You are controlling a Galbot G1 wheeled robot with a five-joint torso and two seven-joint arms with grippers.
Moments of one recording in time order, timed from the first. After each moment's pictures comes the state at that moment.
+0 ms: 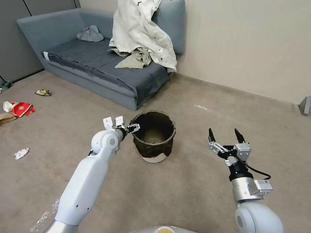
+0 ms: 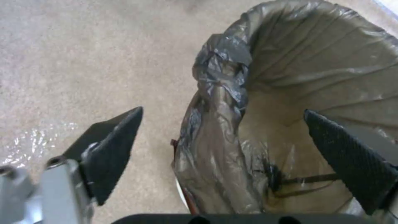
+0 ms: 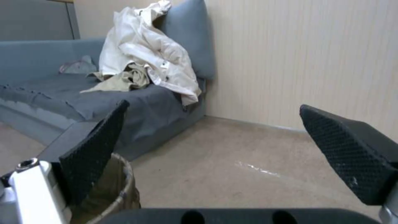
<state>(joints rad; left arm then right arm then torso) 0.86 -1.27 -0.29 -1.61 -0.95 0.73 -0.44 -1.64 1.48 0.60 2.17 0.17 0.11 -0.05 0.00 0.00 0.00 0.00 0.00</state>
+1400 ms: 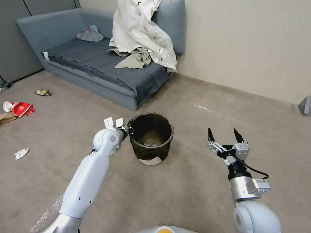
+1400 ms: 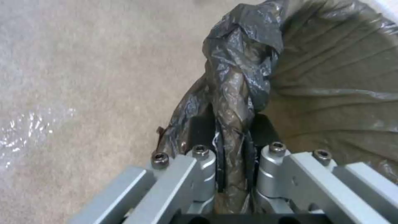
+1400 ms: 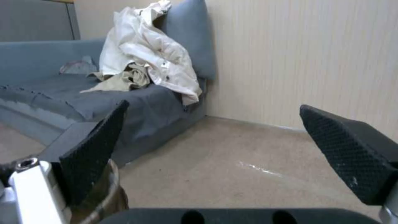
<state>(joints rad) 0.85 -1.28 -0.32 -1.59 -1.03 0.74 -0.49 -1.62 1.48 0.59 2.14 0.17 0.12 -0.05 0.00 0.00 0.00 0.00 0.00</state>
